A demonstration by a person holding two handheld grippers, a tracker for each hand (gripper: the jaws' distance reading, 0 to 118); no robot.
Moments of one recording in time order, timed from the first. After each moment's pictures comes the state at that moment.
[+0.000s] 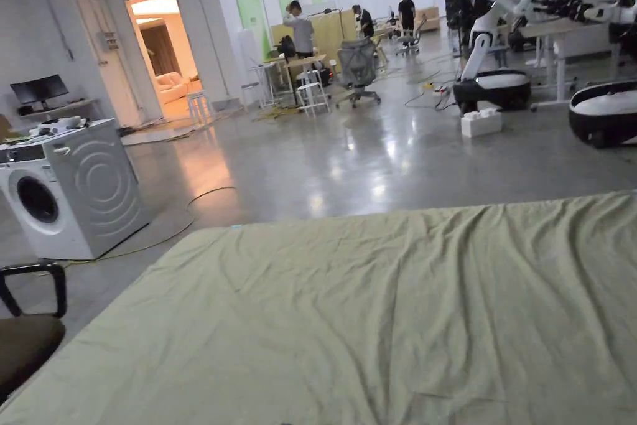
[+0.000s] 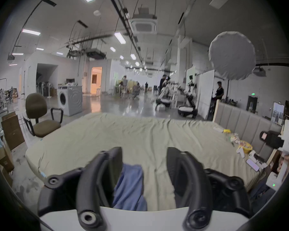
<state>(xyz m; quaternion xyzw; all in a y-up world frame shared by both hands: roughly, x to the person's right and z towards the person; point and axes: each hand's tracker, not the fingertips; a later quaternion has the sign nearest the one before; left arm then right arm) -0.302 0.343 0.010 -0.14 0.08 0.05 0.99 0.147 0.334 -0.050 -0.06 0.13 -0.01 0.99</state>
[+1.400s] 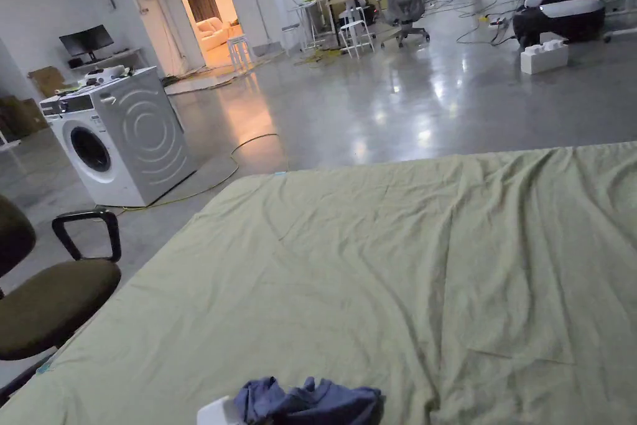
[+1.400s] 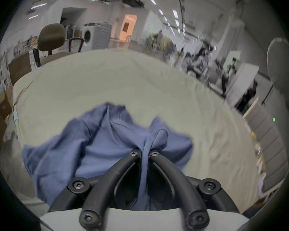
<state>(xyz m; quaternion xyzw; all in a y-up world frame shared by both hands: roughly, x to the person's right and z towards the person) -0.436 0.181 -0.141 -0.29 0.17 0.24 0.91 0.154 0.274 -0.037 -0.23 0.14 0.02 0.96</state>
